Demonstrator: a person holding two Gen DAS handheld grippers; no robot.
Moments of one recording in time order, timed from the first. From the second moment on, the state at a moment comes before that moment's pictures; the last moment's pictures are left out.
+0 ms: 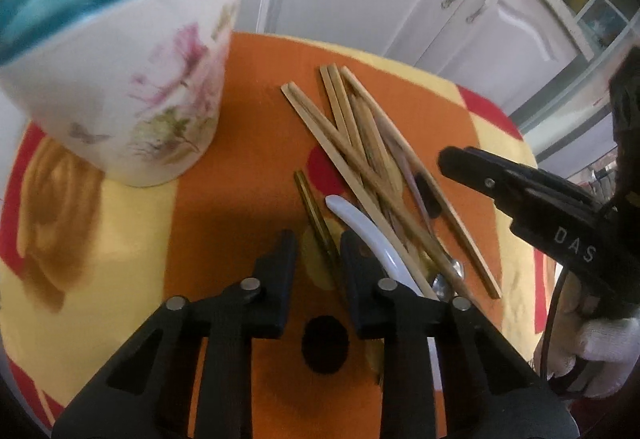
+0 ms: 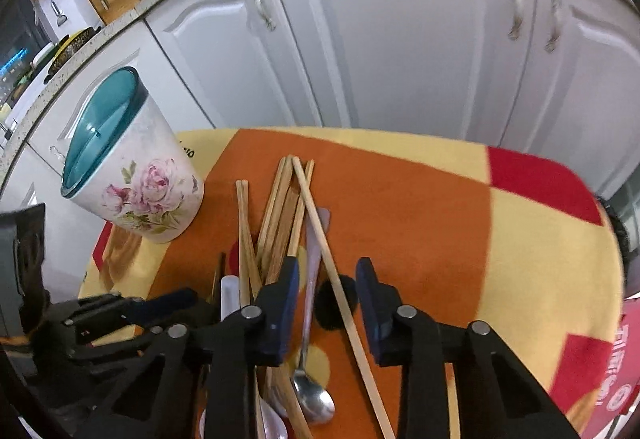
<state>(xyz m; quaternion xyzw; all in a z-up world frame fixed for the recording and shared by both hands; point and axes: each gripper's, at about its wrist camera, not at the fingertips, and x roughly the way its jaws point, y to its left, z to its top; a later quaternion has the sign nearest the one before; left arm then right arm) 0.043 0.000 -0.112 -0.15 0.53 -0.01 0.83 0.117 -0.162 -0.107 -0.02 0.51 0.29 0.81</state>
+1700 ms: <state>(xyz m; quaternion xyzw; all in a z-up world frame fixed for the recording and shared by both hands) -0.019 0.028 -0.021 -0.13 0.46 -0.13 0.87 0.080 -0.245 -0.011 0.08 0.42 0.31 0.85</state>
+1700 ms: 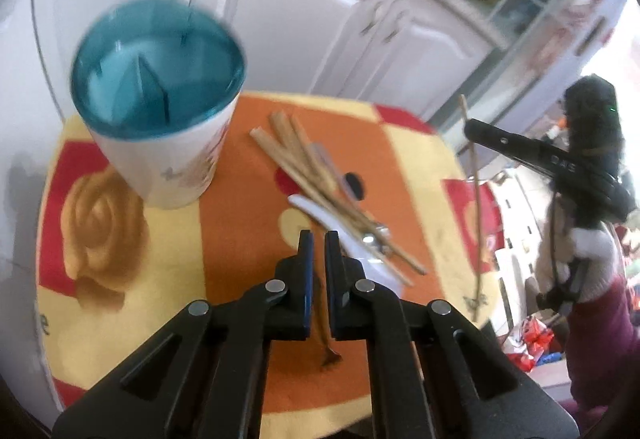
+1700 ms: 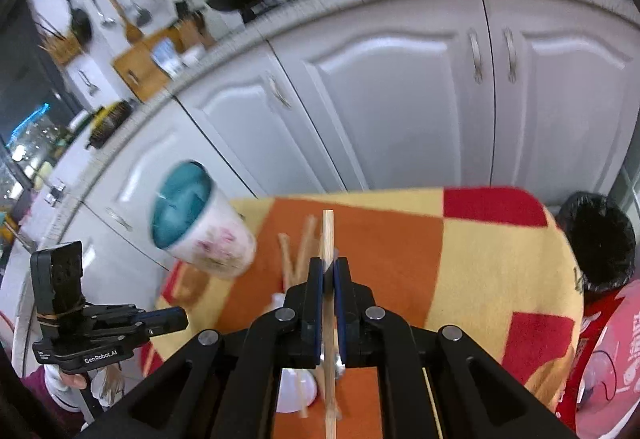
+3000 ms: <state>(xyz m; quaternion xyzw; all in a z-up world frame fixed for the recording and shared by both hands) -0.041 0.050 0.010 -0.13 0.44 -0.11 0.88 0.047 -0.219 0.100 0.09 0.31 0.39 0.86</state>
